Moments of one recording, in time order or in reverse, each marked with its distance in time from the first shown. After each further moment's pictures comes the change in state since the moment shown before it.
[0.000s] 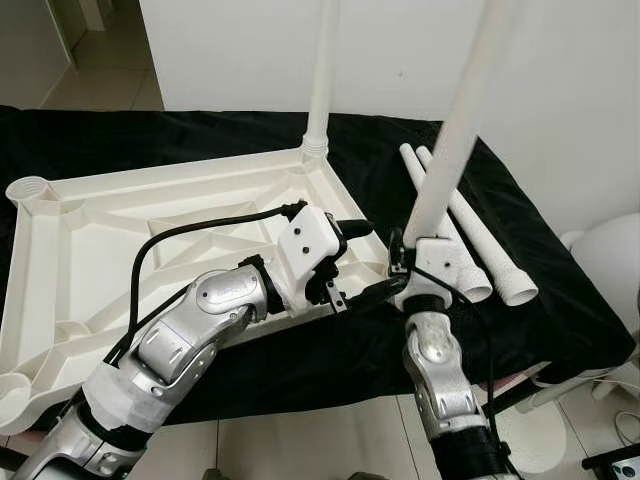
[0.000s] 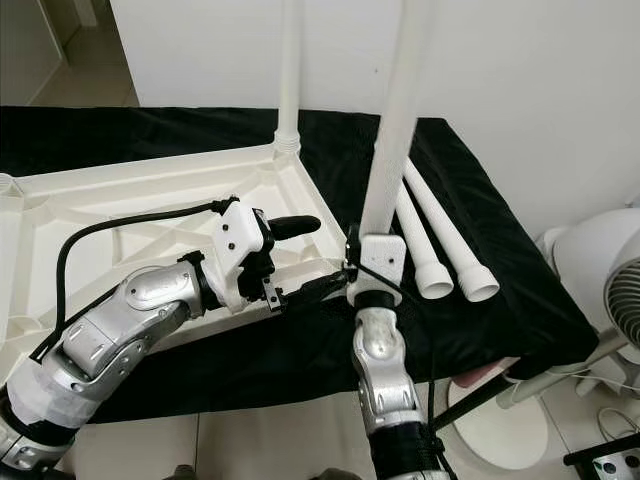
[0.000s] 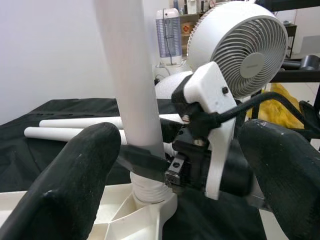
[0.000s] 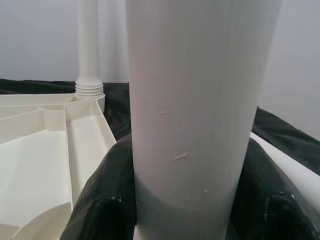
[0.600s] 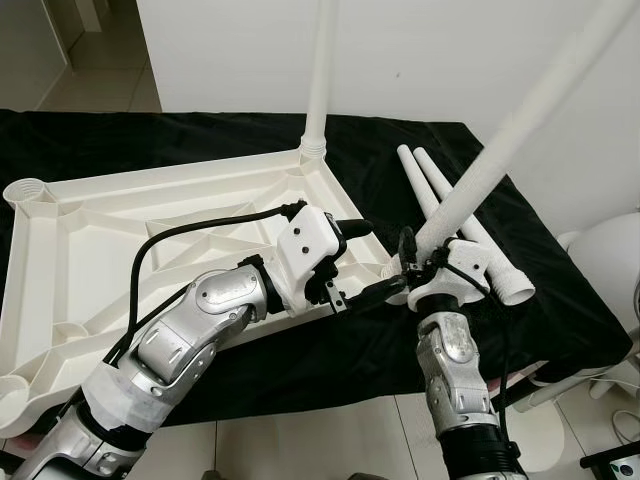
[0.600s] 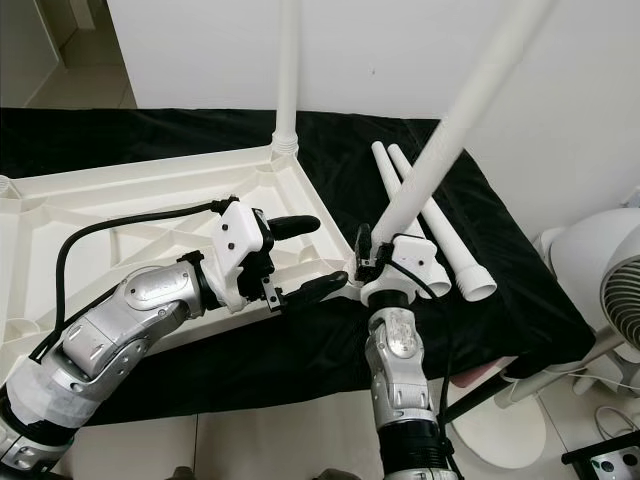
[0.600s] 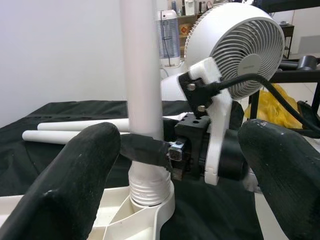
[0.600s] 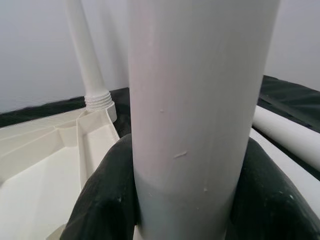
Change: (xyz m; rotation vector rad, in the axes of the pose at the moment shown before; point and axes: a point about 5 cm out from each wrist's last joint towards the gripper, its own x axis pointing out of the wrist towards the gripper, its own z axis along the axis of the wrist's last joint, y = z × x) left arm 0.000 0.000 0.000 0.000 0.000 0.000; right arm 0.010 -0.018 -0.004 0.213 0.069 0.018
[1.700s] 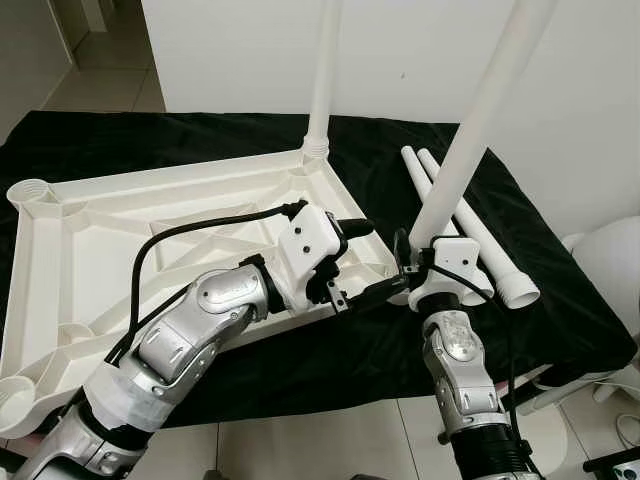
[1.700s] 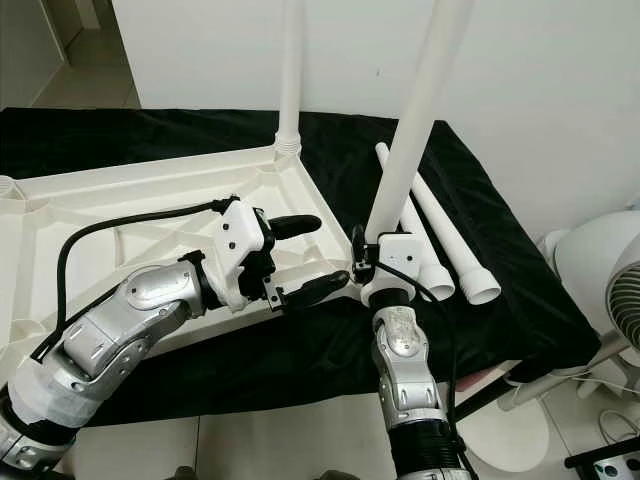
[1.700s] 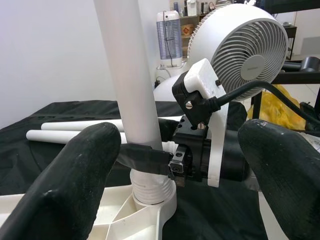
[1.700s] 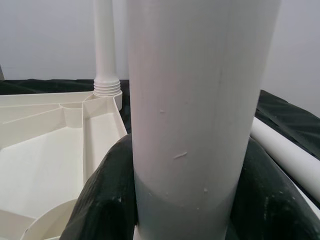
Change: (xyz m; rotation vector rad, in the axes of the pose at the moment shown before) left arm 0.001 0.000 0.001 0.000 -0.007 -0.002; right arm -0.004 0.000 0.004 -0.169 -0.023 0.066
